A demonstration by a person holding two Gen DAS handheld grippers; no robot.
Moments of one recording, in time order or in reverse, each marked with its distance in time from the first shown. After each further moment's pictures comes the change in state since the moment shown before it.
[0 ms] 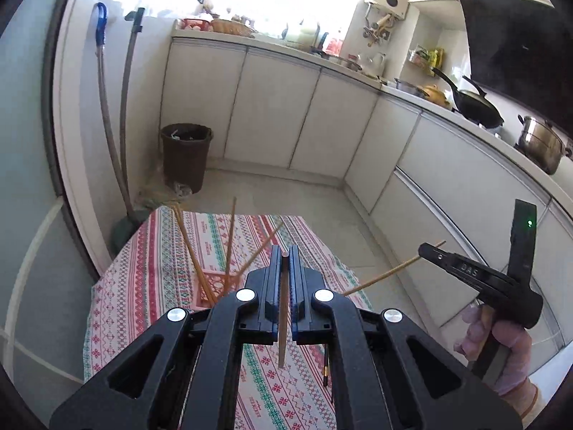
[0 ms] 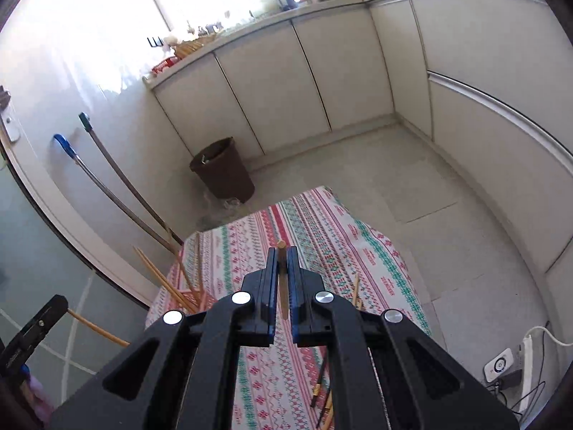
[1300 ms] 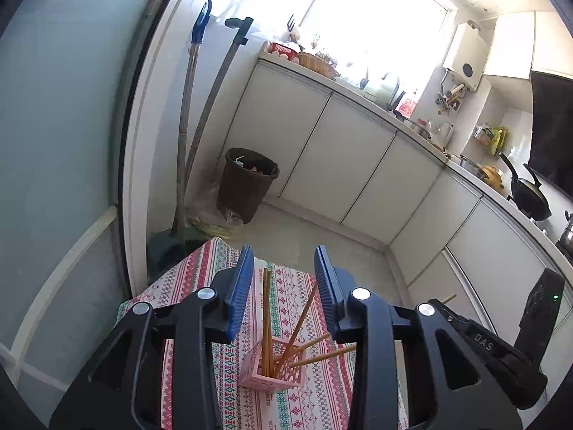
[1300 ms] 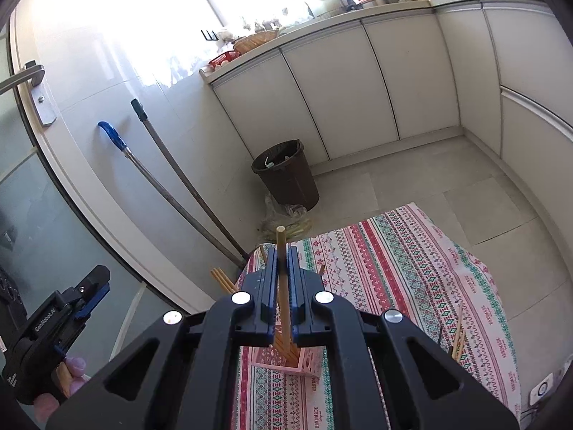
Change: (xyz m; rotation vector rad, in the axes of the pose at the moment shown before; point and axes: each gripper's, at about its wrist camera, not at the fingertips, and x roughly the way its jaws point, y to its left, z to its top) left arm 0.012 0.091 0.034 -0.241 -0.143 0.143; right arm 0.082 0.113 0.000 -0.058 0.024 0.150
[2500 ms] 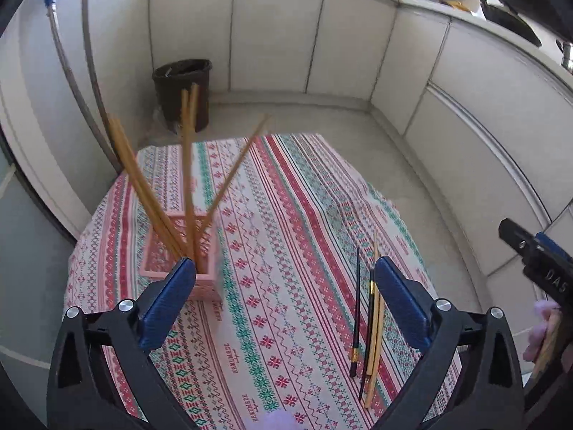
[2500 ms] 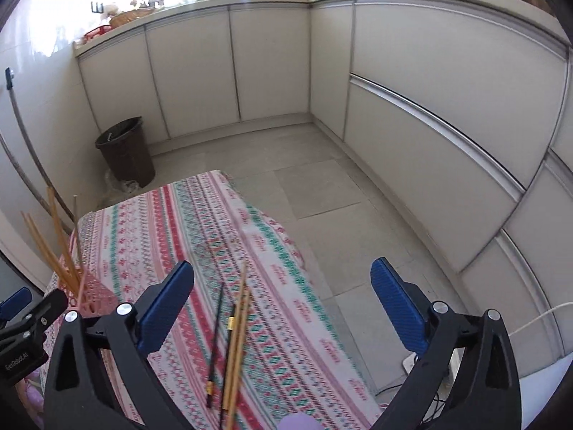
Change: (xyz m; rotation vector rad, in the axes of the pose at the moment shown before) left arm 0.104 -0.120 -0.159 0.393 0.459 0.013; right arm -0.083 -0.174 -0.054 0.000 0.064 -0.630
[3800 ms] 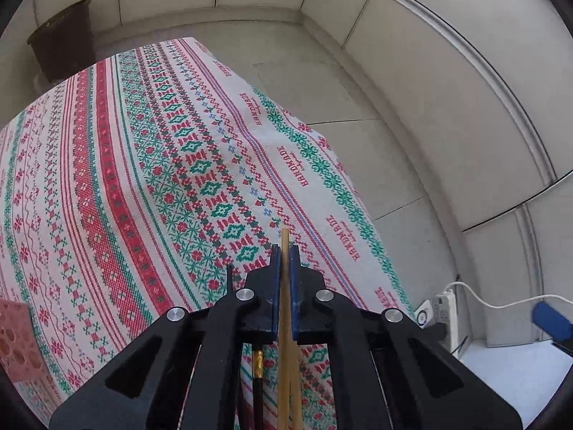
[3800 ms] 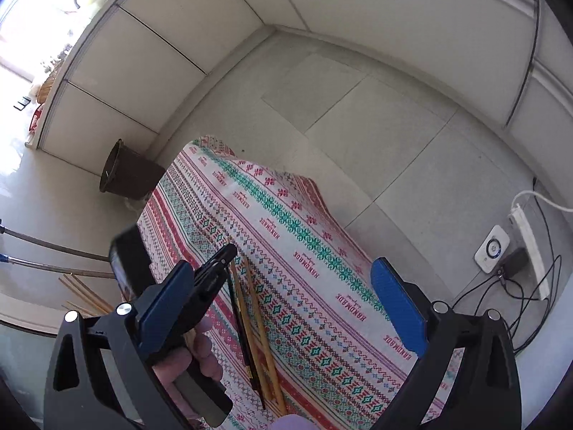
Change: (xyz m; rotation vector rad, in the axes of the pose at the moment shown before) left arm 0.185 -0.115 0.018 0.111 0.280 -0.251; right arm 0.092 -0.093 -0.011 0.513 0.395 0.287
